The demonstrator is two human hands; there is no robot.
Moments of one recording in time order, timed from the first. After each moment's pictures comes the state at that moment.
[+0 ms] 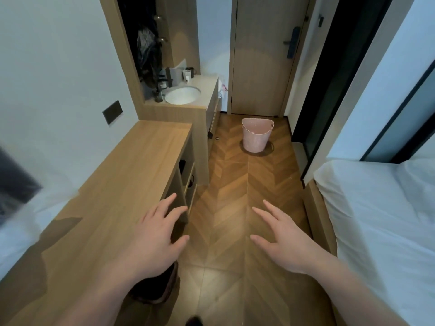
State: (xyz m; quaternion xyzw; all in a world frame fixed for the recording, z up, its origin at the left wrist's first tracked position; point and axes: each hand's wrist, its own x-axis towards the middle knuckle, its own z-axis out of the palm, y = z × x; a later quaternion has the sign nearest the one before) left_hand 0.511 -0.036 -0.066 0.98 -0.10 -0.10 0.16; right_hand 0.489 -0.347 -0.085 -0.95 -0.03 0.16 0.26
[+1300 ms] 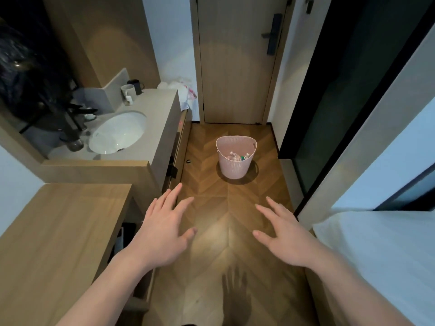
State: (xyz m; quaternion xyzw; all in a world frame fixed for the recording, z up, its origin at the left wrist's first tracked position) left_hand 1.162 -0.302 -0.089 0.97 -0.20 -0.10 0.14; right_hand 1.100 -0.605 -0.123 -0.95 0.04 0.17 0.26
